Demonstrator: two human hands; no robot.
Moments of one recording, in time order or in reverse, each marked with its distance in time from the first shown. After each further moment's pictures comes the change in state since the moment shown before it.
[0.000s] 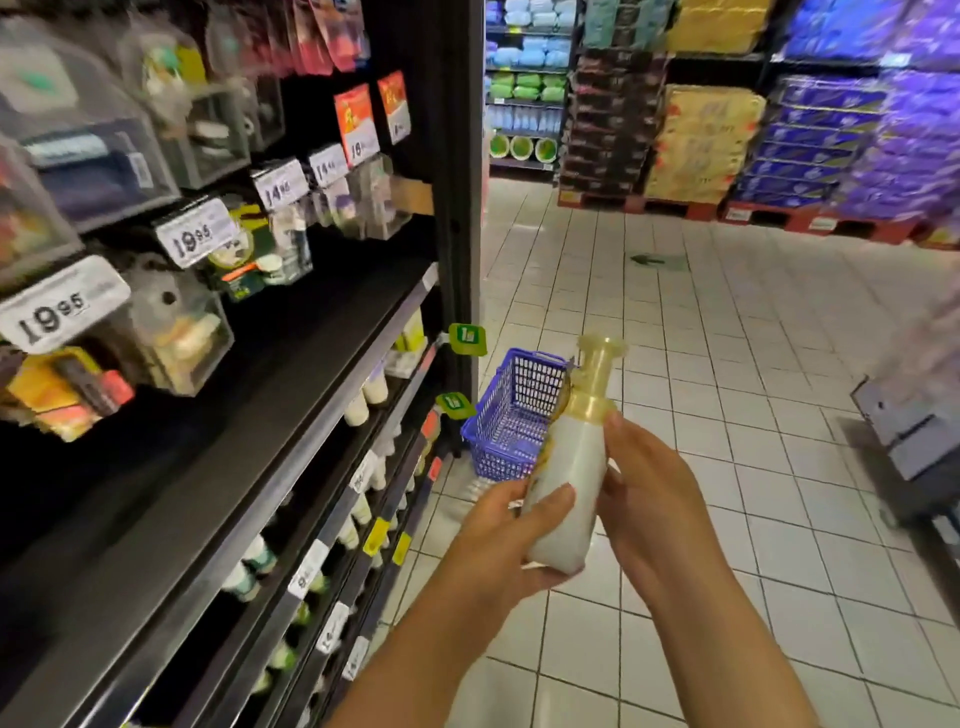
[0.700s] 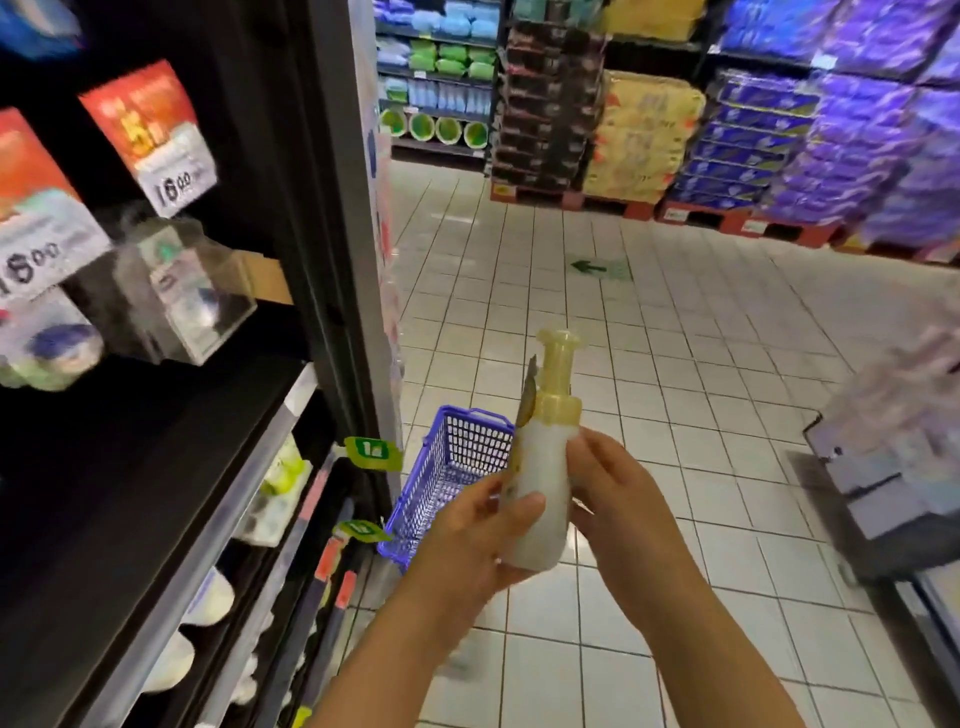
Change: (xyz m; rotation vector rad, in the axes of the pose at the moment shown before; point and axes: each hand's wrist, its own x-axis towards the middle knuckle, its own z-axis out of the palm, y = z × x) left_hand 0.375 0.135 0.022 -0.001 -0.151 -0.044; right_hand 0.364 -0.049 0.014 -0.291 0.010 0.001
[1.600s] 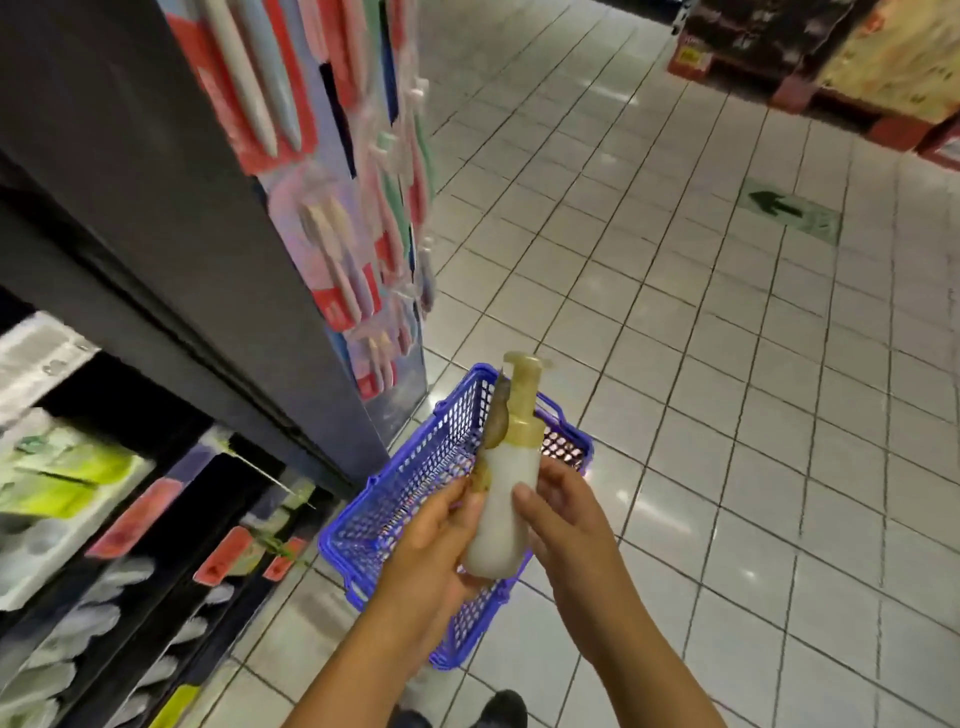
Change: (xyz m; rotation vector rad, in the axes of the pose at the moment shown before) left_hand 0.345 -0.106 -0.078 -0.363 0.525 -0.009; right_hand 0.353 0.202 -0.037 -0.031 -0.346 0.313
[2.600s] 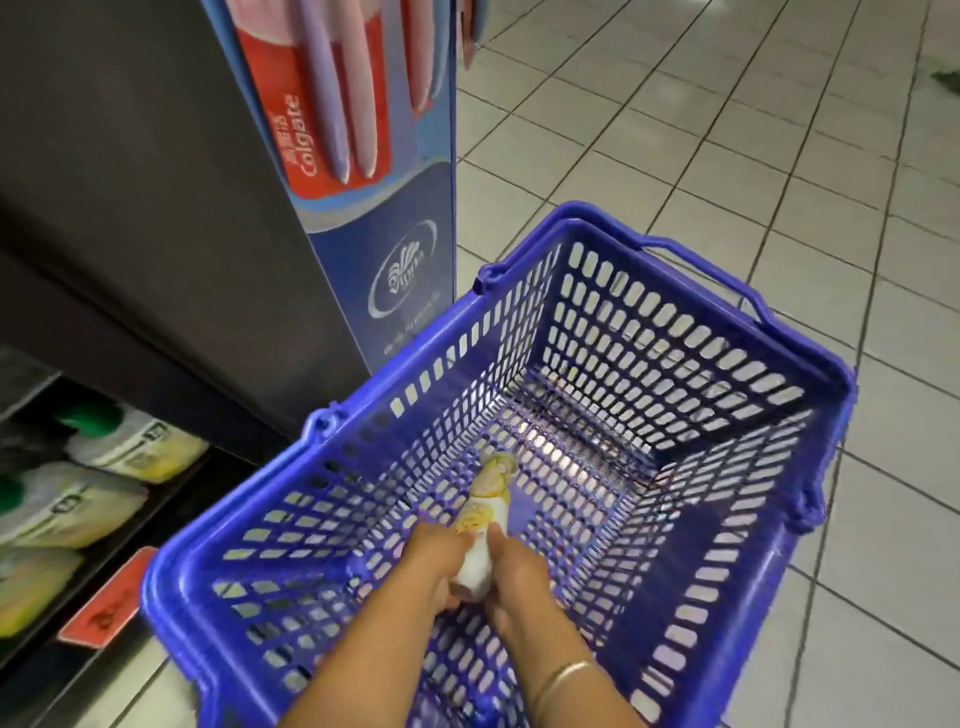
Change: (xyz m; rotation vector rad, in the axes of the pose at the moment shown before) left_hand 0.402 -0.282 -0.254 0.515 0.412 -0.388; right_hand 0.304 0.496 0.009 0.055 0.353 0.603
